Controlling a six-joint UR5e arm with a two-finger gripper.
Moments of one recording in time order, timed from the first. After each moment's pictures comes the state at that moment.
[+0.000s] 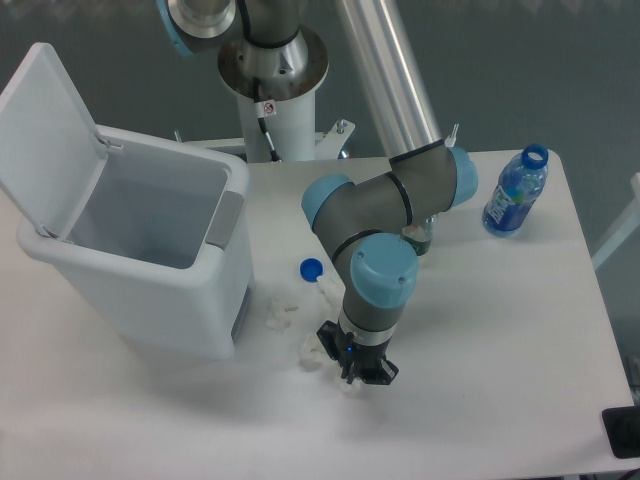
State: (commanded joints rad) arm 2.45 -2.17 -1.51 -0.93 1.43 1.08
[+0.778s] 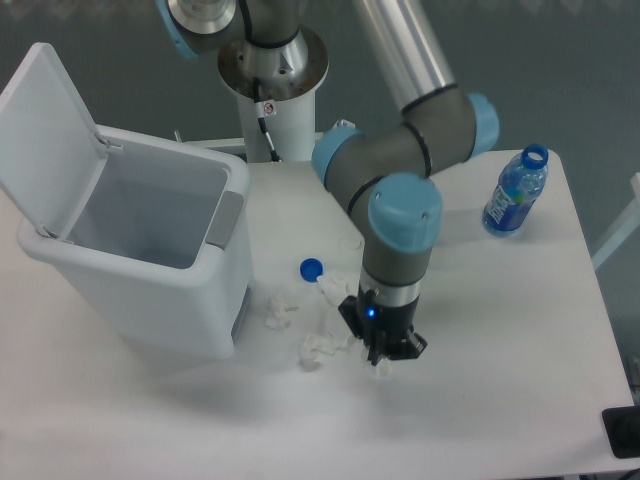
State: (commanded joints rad) arm 2.54 -1.96 -1.50 -1.09 1.44 1.23
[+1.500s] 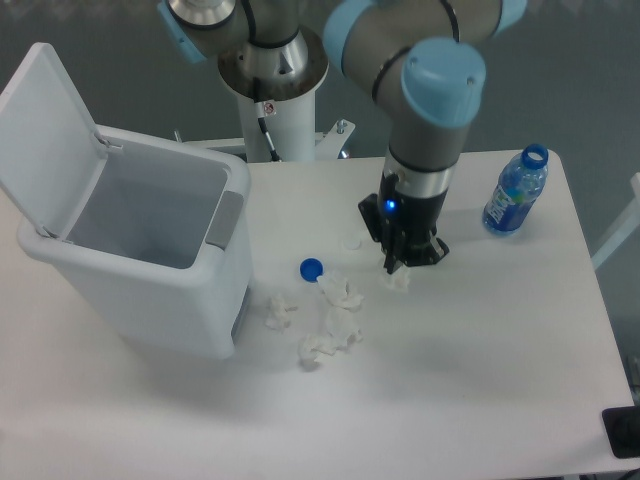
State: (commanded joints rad) arm 2.58 -1.78 -1.52 -1.28 1.43 1.37
